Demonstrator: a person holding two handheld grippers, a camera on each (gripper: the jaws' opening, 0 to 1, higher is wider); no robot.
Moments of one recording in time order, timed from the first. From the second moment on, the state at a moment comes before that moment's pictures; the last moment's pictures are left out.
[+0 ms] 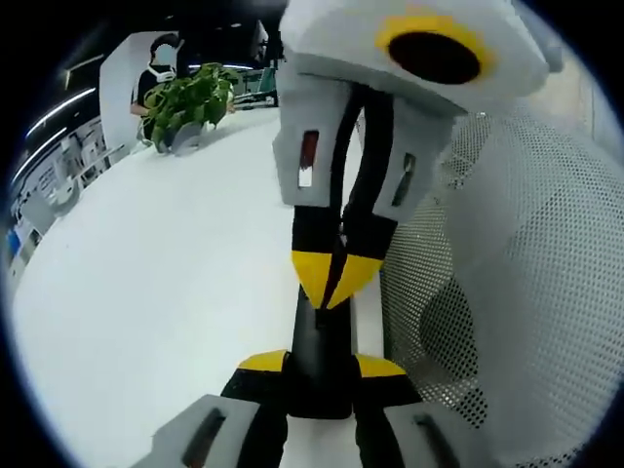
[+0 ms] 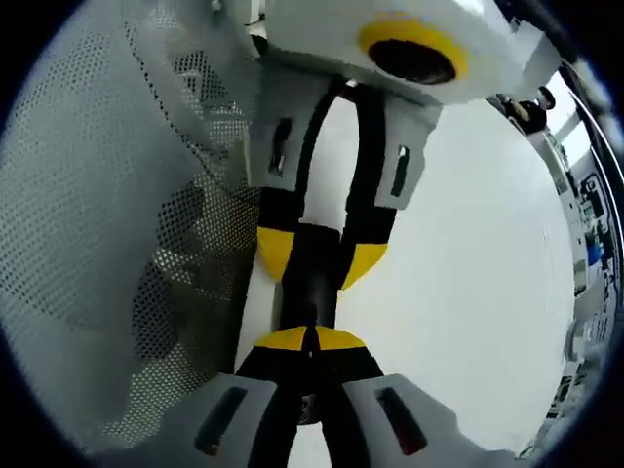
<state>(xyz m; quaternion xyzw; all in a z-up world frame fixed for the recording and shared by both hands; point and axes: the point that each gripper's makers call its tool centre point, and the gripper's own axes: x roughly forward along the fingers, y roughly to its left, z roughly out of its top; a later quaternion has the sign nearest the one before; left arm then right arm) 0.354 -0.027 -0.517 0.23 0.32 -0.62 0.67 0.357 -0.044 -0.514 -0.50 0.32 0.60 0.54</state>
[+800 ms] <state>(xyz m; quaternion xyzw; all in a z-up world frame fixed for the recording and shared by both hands) 0.355 -0.027 -0.517 0.23 0.32 -0.62 0.68 0.361 -0.046 -0.514 -0.37 0.36 0.58 0.63</state>
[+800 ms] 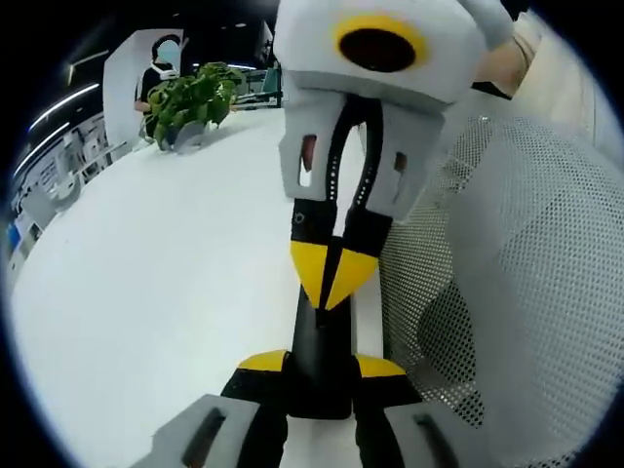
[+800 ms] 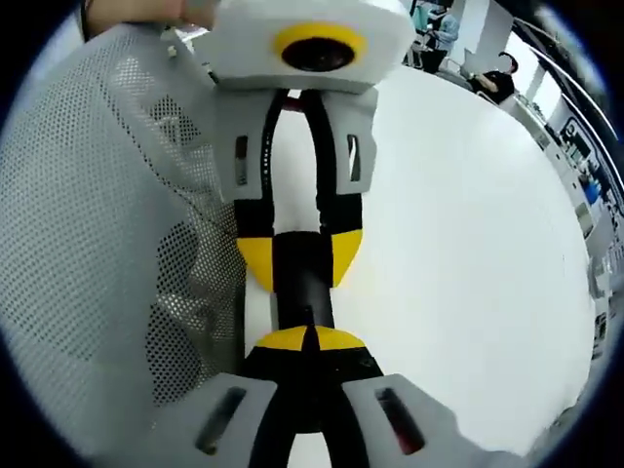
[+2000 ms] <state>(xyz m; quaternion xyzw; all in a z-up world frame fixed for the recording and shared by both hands) 0.354 -0.027 -0.517 0.23 0.32 -0.62 0.67 0.359 -0.036 -0.514 -0.30 0.48 0.54 0.63</state>
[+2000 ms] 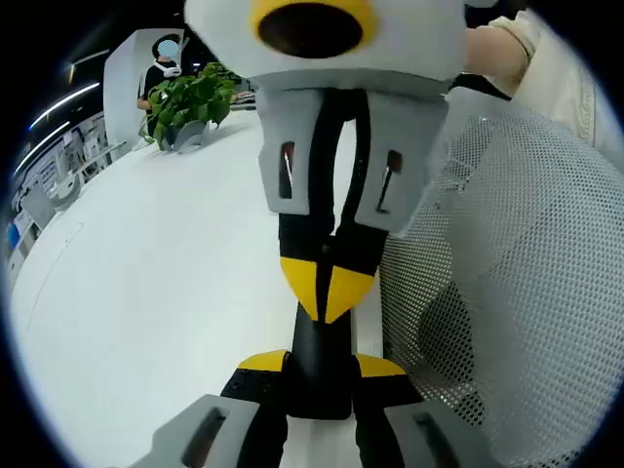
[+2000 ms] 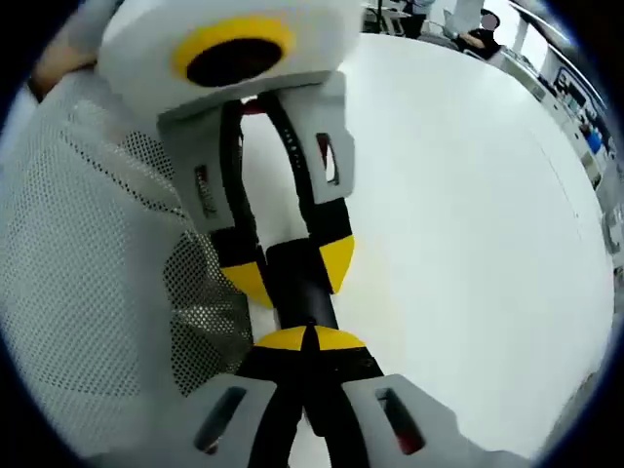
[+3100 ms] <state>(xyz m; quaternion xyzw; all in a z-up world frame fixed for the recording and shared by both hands) 0.353 -0.026 -0.515 0.22 0.33 -0.62 0.68 0.360 -0.036 -0.514 -0.29 0.55 0.40 0.67</state>
